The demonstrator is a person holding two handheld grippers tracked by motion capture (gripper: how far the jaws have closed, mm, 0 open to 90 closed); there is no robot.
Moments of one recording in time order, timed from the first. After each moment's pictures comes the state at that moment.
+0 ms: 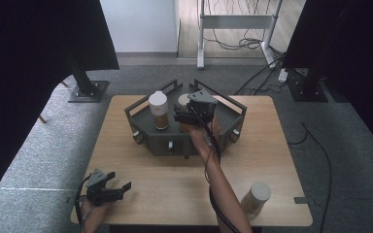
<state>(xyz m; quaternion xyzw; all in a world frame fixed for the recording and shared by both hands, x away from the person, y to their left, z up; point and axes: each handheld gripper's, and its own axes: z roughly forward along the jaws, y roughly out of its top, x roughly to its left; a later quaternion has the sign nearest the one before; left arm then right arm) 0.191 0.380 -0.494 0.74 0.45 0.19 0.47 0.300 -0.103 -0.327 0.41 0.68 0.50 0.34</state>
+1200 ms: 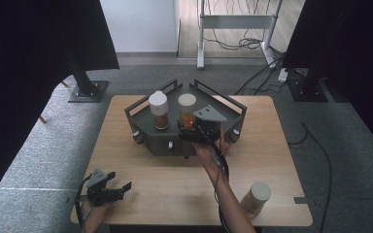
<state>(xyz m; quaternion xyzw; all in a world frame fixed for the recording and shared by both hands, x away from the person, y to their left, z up) 0.191 0.378 -0.494 0.74 0.45 0.19 0.47 0.245 -0.126 -0.335 0.40 0.70 0.51 0.32</state>
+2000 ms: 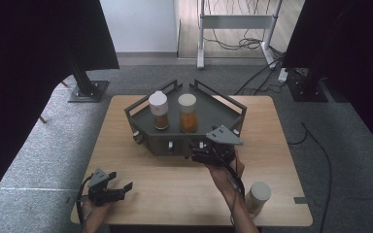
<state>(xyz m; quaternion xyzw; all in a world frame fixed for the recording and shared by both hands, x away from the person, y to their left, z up) 0.192 0.374 -0.493 0.74 0.45 0.19 0.46 0.192 -0.165 -0.344 0.38 0.71 0.49 0.32</state>
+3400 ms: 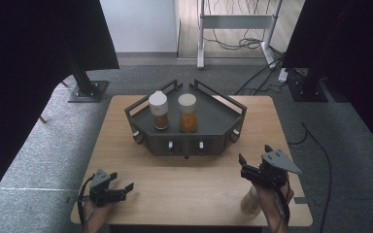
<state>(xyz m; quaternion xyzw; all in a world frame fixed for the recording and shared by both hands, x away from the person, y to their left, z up) 0.190 0.369 -0.492 0.74 0.45 0.20 0.46 0.131 -0.253 -0.376 0.47 0.66 0.45 0.38</state>
